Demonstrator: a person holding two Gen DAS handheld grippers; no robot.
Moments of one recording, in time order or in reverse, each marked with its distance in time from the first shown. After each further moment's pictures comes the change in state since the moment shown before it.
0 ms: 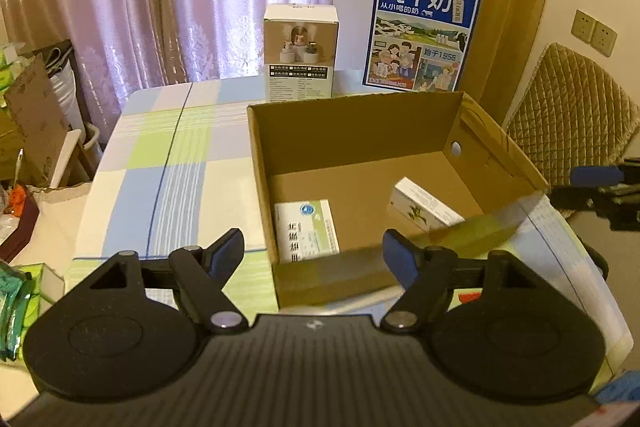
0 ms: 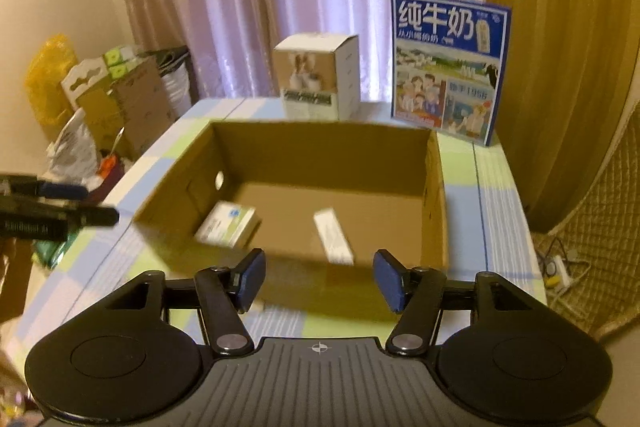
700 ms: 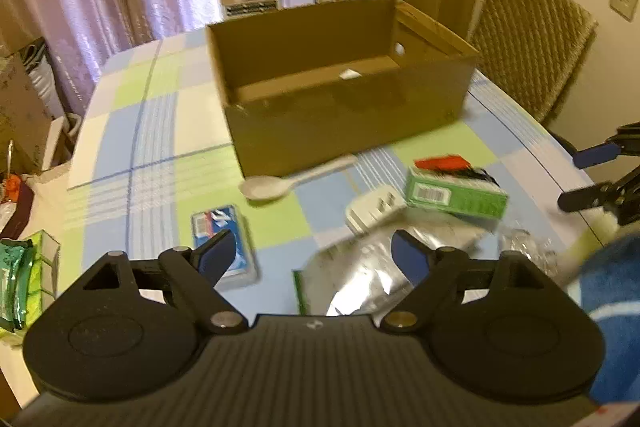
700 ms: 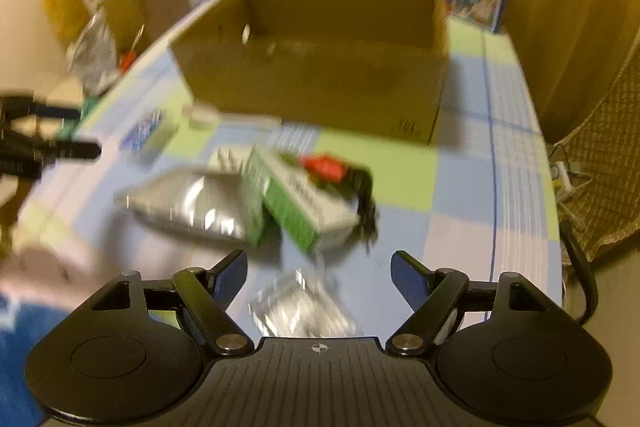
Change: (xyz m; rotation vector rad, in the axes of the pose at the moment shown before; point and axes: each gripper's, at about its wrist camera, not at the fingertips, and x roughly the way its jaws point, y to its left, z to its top) left arm -0.050 -0.037 -0.107 0.144 0.120 -0.056; right arm -0.037 0.008 -0.120 -0.075 0.282 0.019
